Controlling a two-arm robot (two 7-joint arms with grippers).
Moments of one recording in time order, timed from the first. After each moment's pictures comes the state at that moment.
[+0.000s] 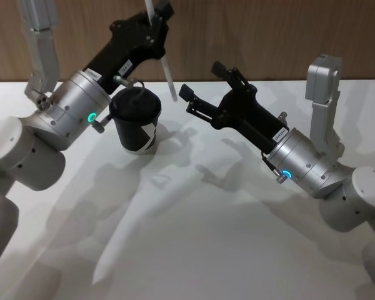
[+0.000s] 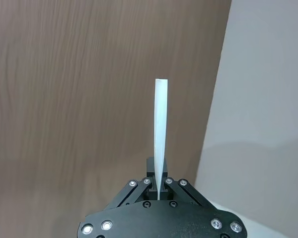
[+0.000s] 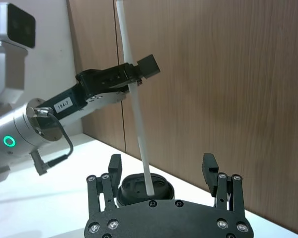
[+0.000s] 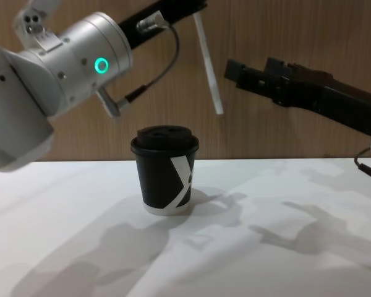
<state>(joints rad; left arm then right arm) -0.55 0.22 0.45 -1.38 -0.75 -0.17 -0.47 0.35 0.32 -0.37 -1.43 0.54 -0.17 0.57</state>
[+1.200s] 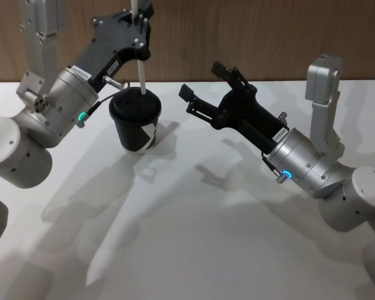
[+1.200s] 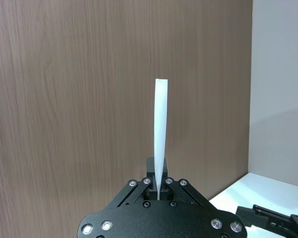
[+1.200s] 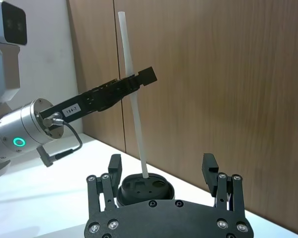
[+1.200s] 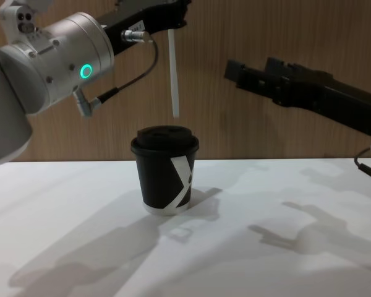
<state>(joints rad) -0.54 0.26 0.45 -1.40 -0.50 -0.22 -0.32 0.35 0.32 -0.37 -1.43 0.54 -0.17 0.57</state>
